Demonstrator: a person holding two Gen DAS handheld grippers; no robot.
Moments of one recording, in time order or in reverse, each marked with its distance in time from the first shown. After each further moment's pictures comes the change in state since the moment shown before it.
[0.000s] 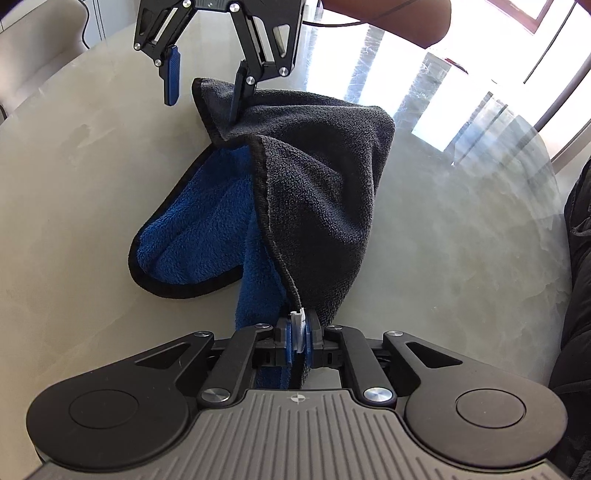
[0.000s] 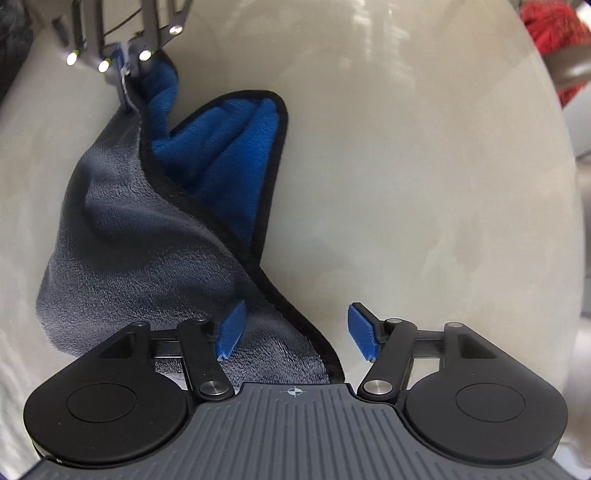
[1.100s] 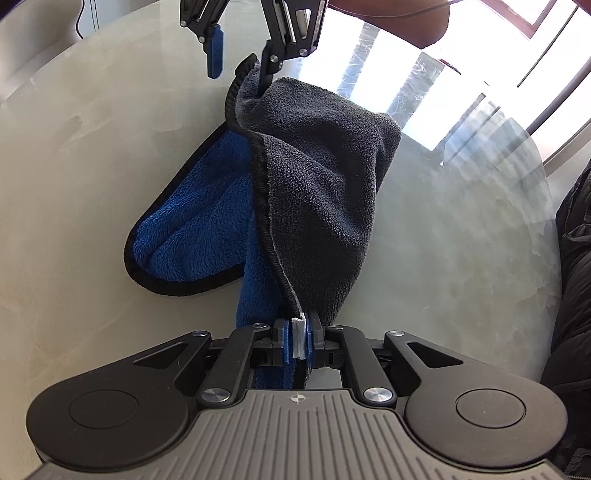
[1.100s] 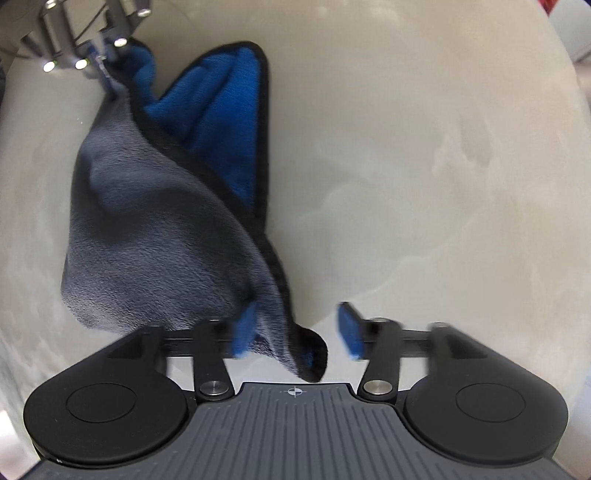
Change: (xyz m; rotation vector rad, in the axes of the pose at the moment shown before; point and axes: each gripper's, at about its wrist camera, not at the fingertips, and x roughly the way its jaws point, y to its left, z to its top) left arm -0.002 0.019 0.001 -0.021 0.016 -0.059; right arm 0.010 -0.033 -0.045 0.193 0.149 0.072
